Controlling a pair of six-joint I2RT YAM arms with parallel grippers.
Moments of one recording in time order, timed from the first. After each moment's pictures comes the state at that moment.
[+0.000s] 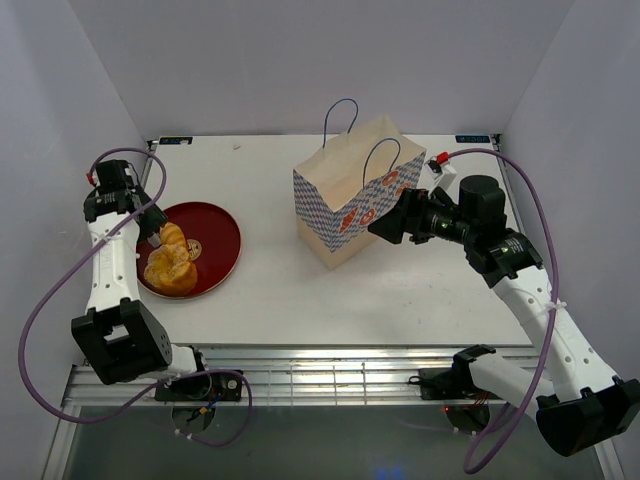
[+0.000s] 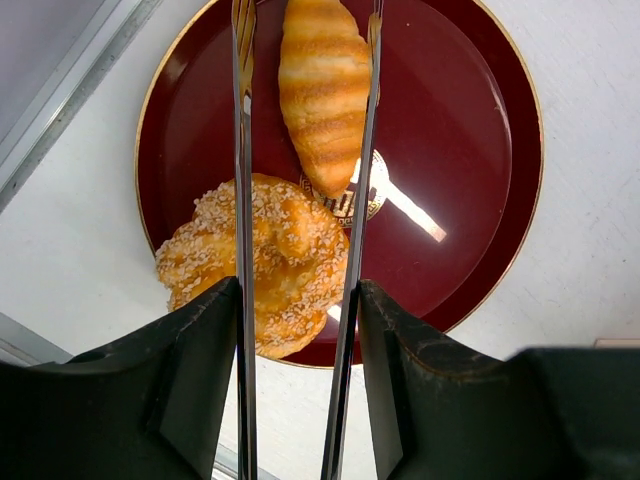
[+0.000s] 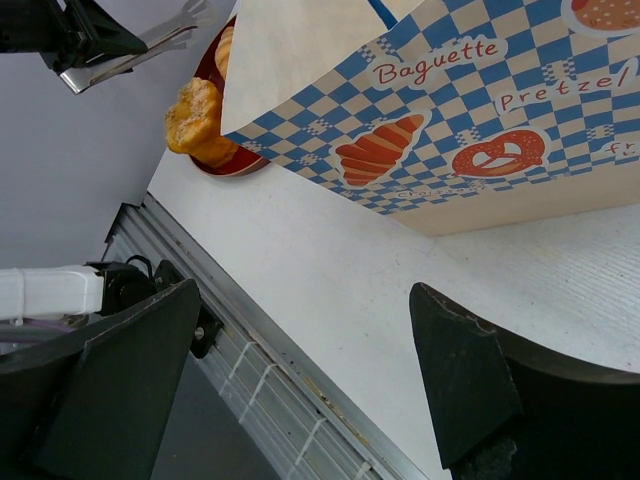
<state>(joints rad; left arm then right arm) 0.31 1.37 1.29 -0.87 -0.14 -0.40 0.38 0.99 1.06 -0.45 -0.53 0.46</state>
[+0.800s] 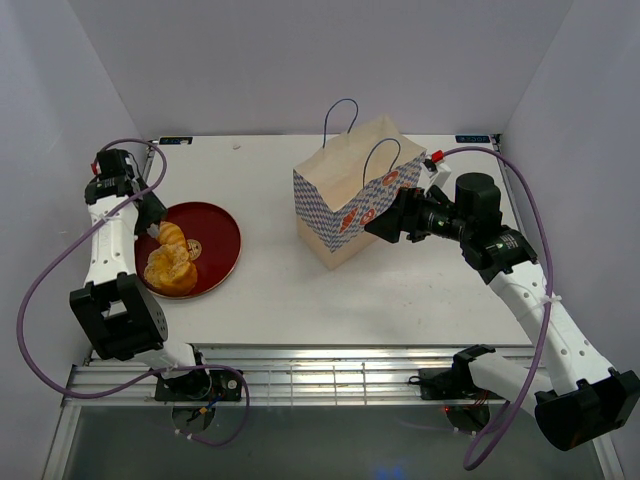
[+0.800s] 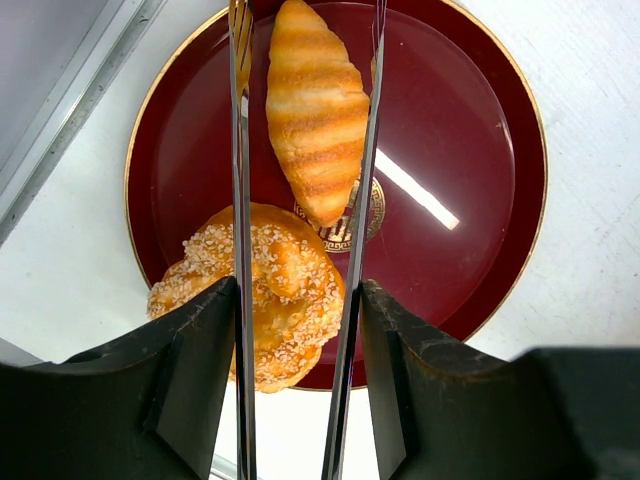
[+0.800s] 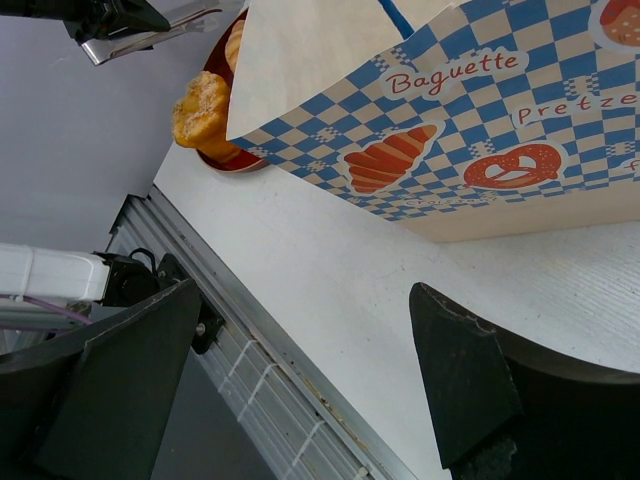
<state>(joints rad) 0.31 1.52 1.41 -0.88 -0.13 -0.36 0.38 1.02 1.05 -0.41 -0.57 0.44</state>
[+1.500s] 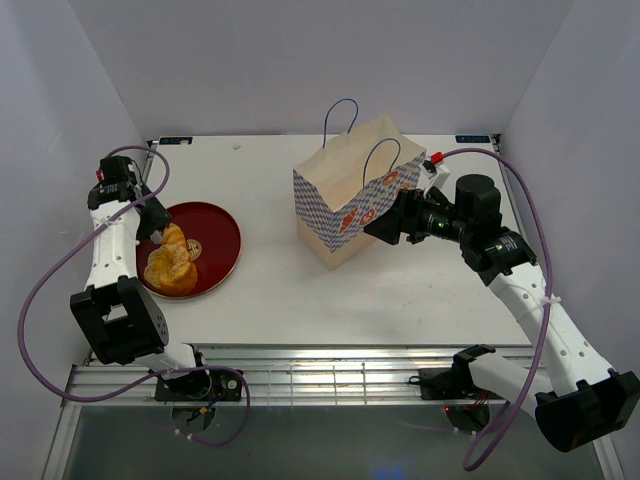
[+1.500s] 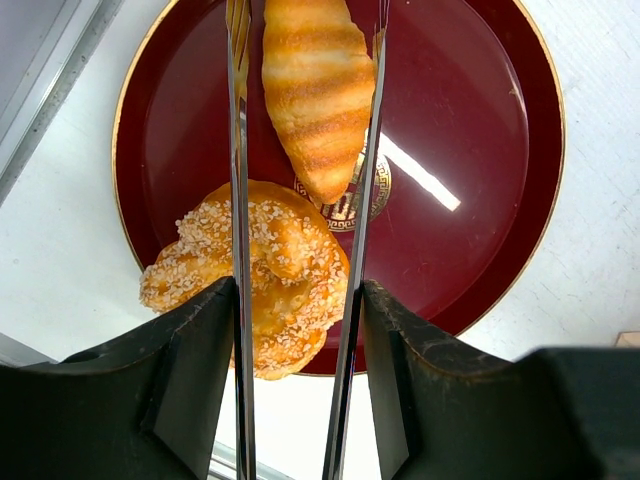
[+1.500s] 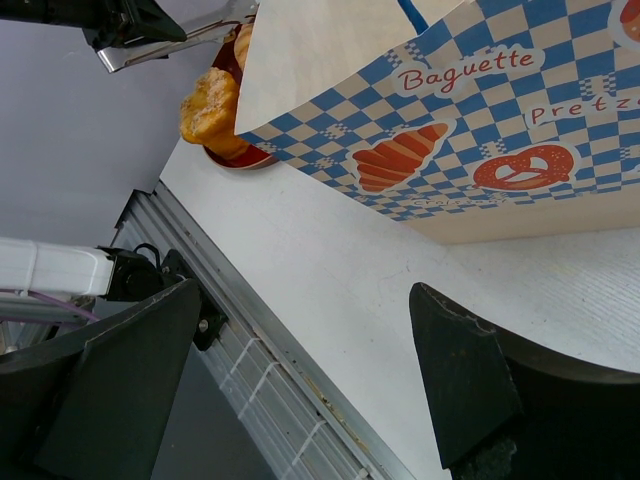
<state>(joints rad) 0.31 1.50 1.34 -0.87 -0.10 -0.35 0.38 1.01 1.03 -0.39 -0.59 0.44</state>
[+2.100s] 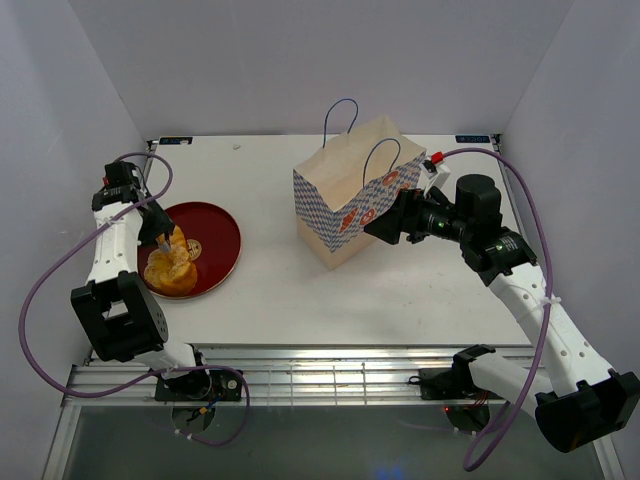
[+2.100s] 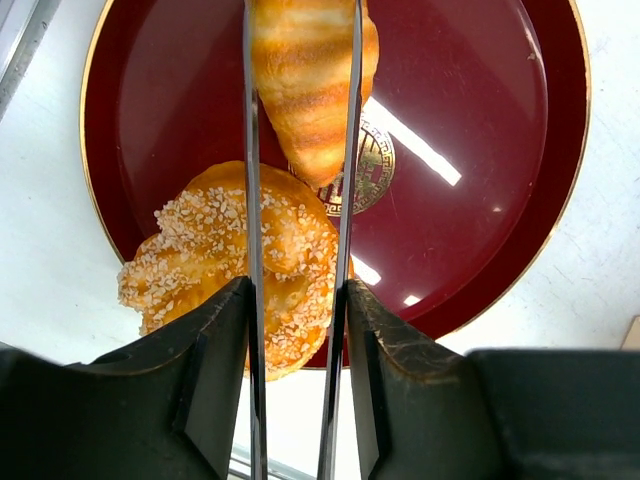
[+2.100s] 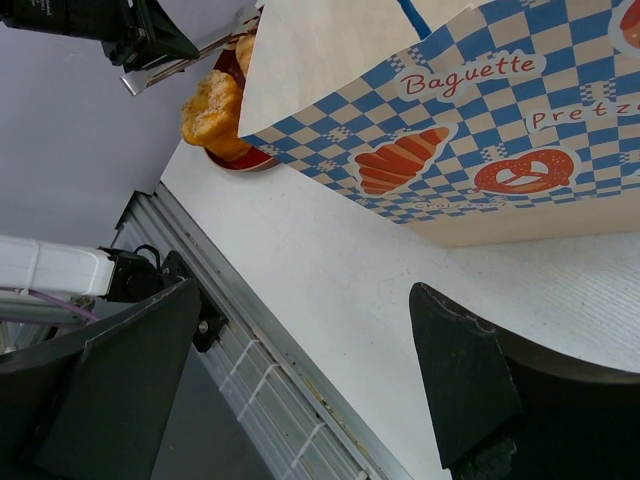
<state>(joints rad) 0.31 1.51 1.30 -0.86 -0.06 -0.35 0.38 1.01 1.03 -0.38 -0.59 0.44</state>
